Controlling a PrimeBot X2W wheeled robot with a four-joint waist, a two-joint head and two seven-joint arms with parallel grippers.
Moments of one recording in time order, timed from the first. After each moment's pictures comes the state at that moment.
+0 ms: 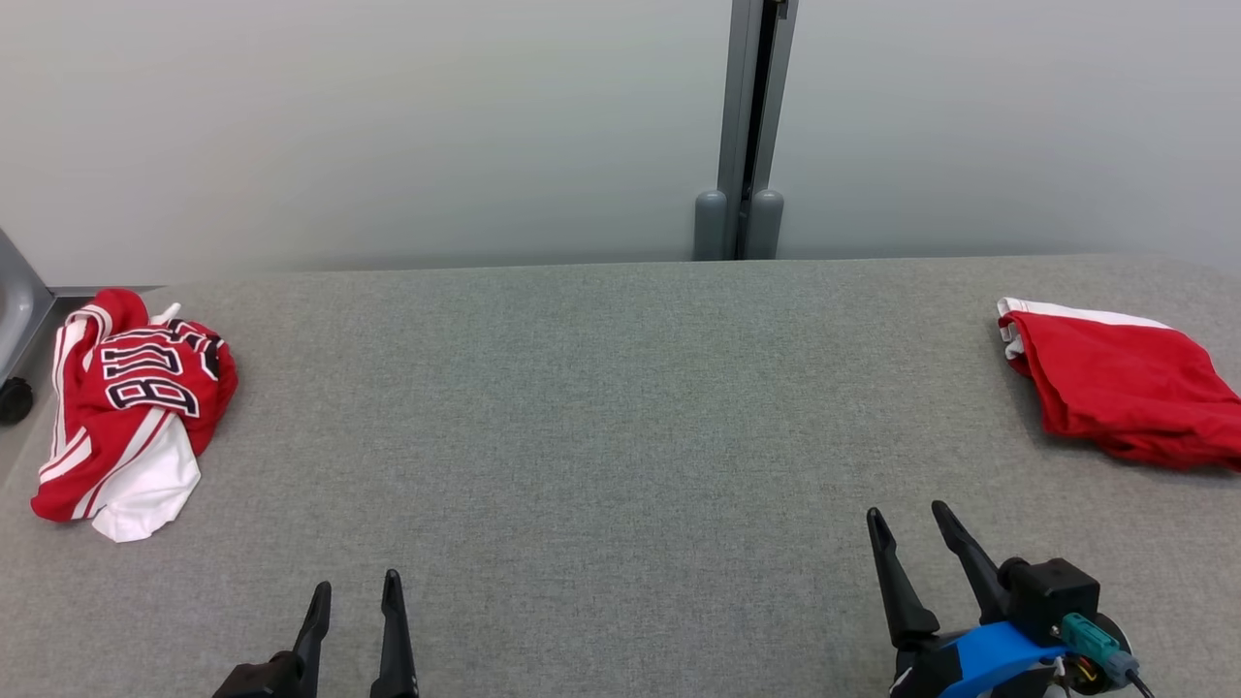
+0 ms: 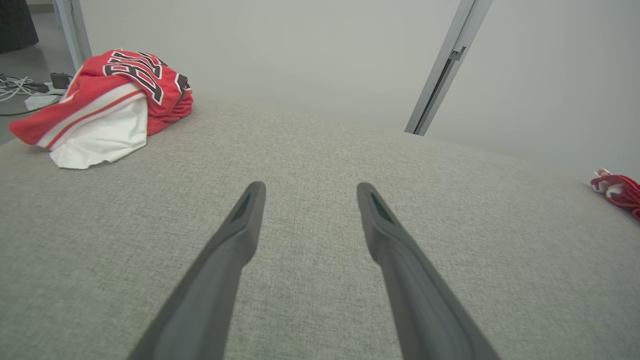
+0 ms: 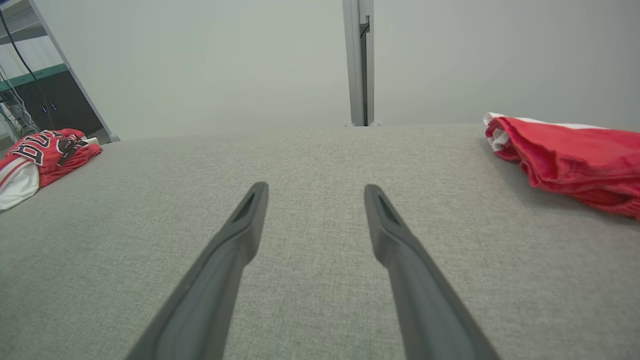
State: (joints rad) left arm 0.08 0.09 -0.16 0.32 -0.36 0.01 -0.26; right arm -0.10 -0.05 0.09 0.42 0.18 0.13 -0.26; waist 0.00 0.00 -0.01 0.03
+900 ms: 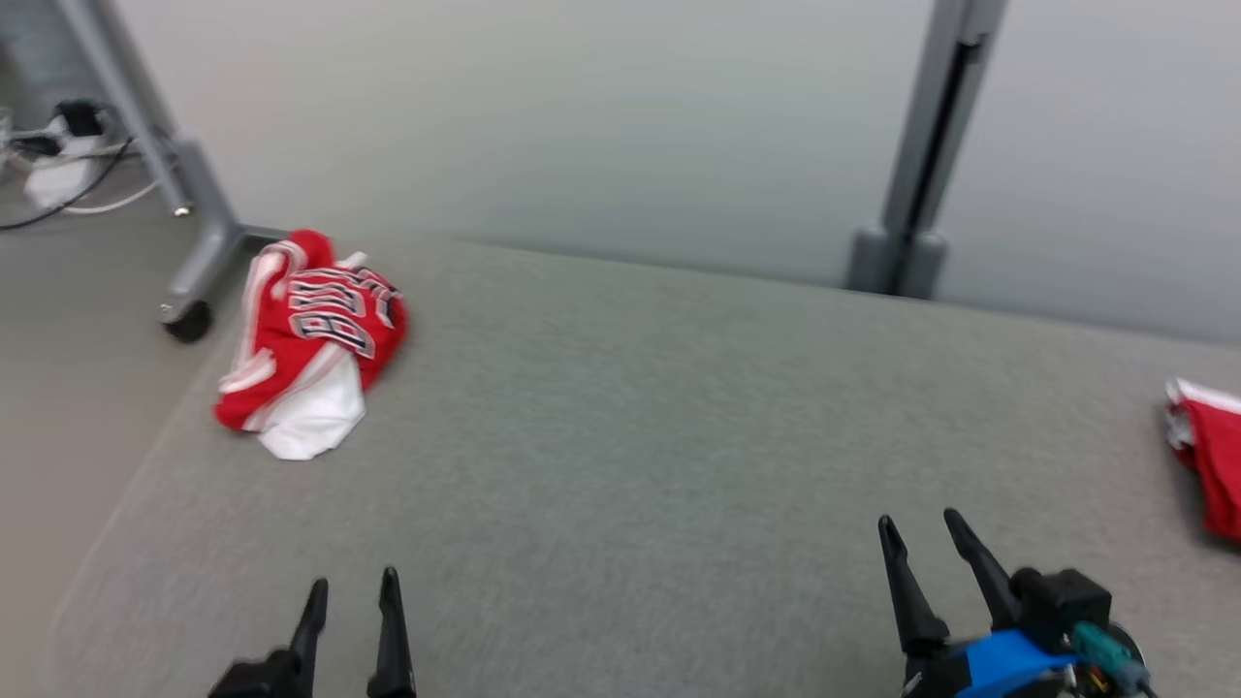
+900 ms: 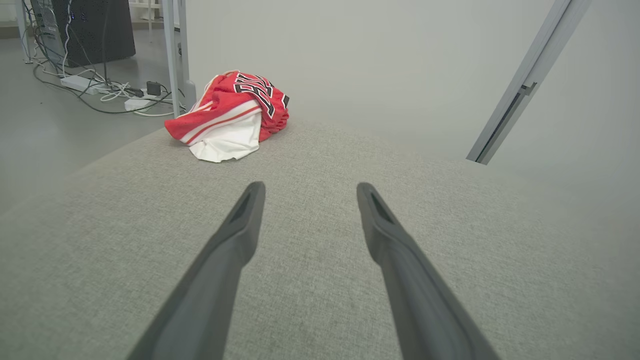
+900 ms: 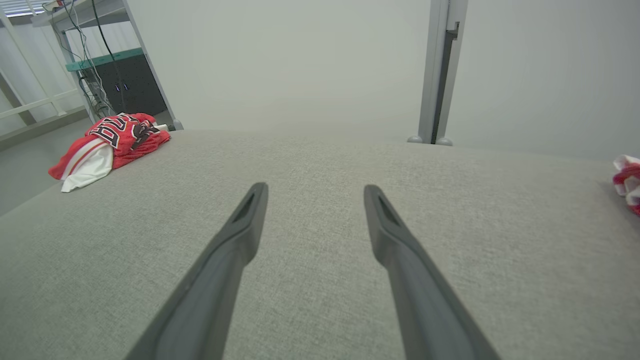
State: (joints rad) left arm 0.08 0.09 -0.15 0.32 -0.34 0.00 -0.26; right arm -0.08 -0.05 0.07 0.41 0.16 0.13 -0.26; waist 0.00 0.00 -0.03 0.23
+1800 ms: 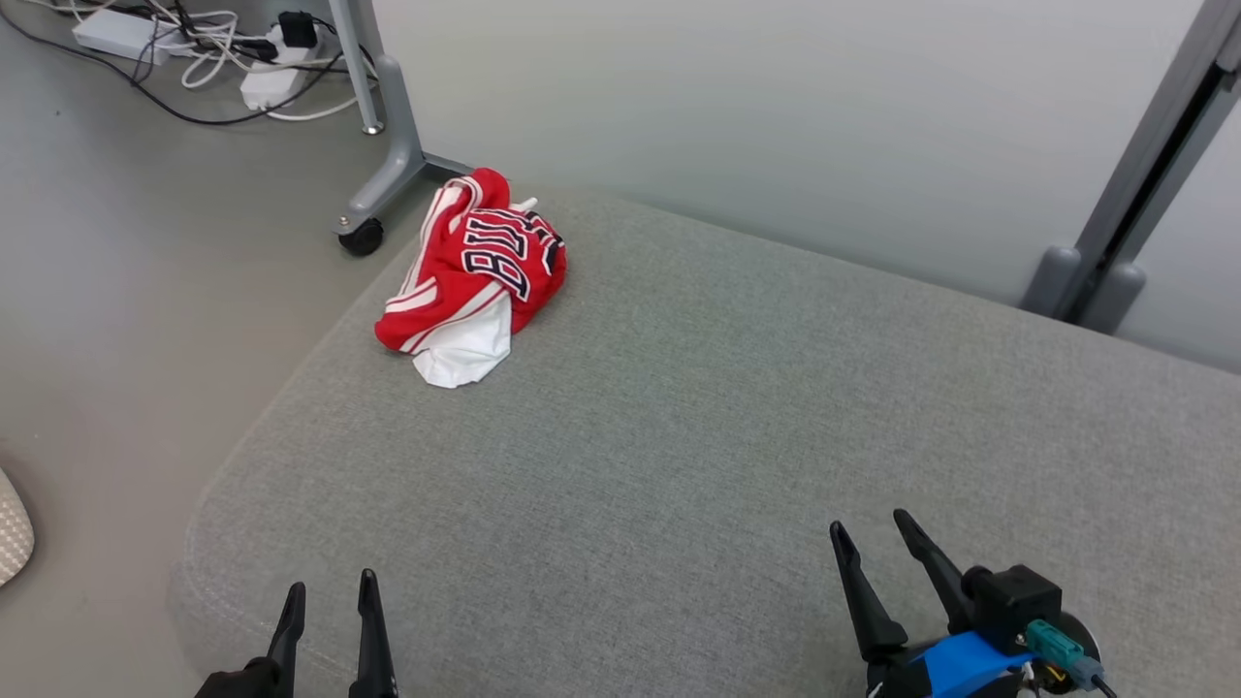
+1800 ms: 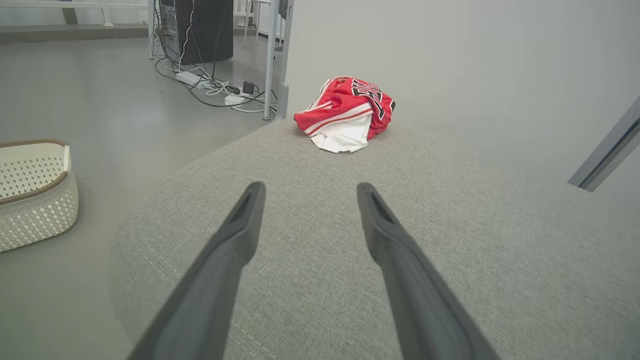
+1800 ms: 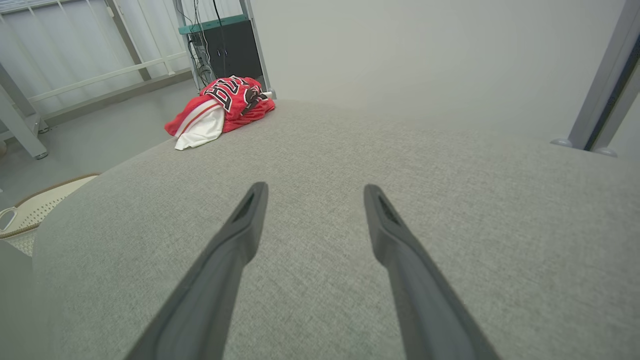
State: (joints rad) left arm 0.11 0.11 -0.14 0.27 -0.35 0.03 -0.26; right arm -0.09 -0.05 0.16 0.42 0.18 0.13 -0.26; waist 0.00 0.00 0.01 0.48
